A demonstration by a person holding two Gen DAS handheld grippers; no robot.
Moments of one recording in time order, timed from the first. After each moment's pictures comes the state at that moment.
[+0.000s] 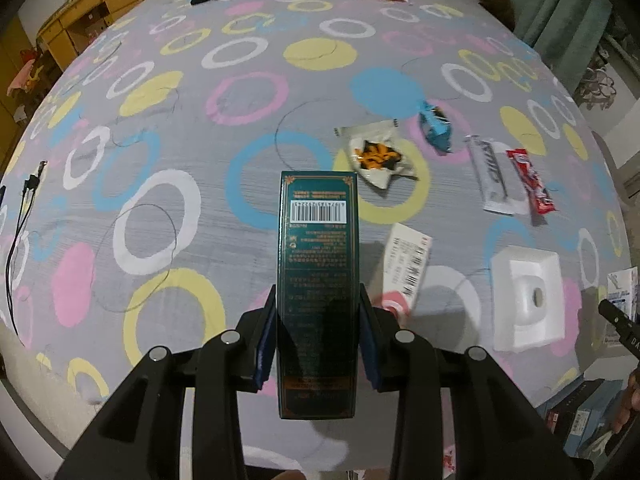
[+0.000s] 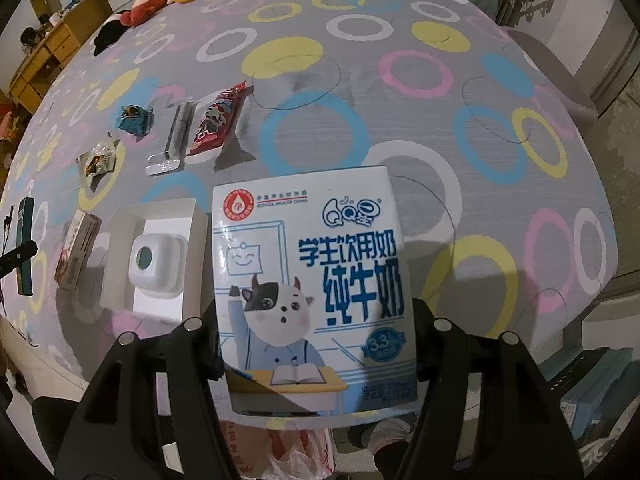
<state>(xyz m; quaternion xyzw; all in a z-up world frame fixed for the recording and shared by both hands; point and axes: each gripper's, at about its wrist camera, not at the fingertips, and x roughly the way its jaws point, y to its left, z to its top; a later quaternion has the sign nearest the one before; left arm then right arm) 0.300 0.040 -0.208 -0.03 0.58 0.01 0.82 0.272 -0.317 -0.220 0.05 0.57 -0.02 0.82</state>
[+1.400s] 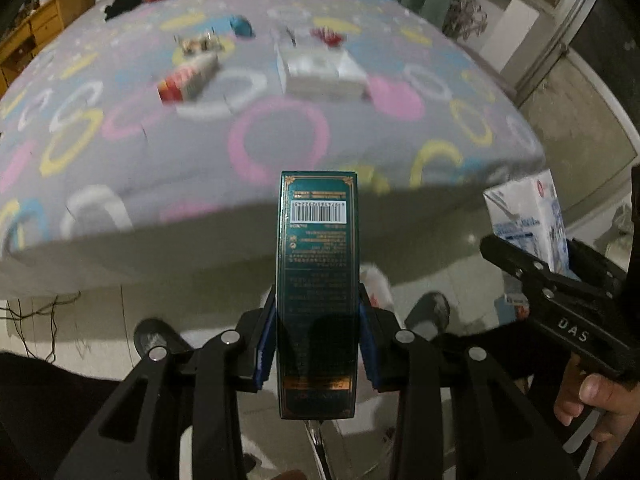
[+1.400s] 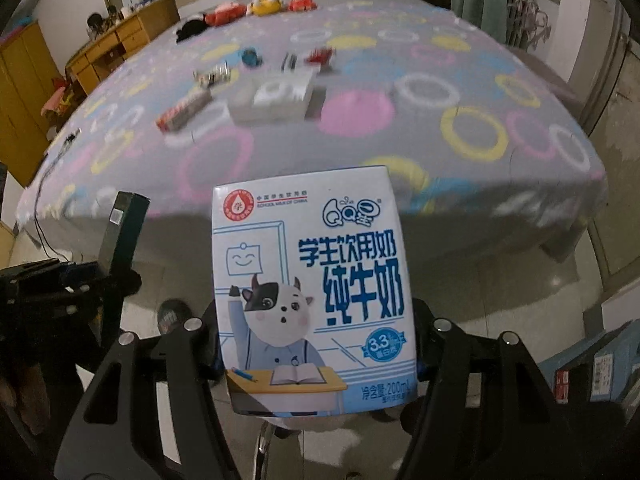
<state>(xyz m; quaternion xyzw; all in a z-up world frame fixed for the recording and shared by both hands) 0.026 -0.078 -0.240 -0.01 0.56 -0.16 0.82 0.015 -0.261 -0.232 0.03 0.49 0.05 0.87</state>
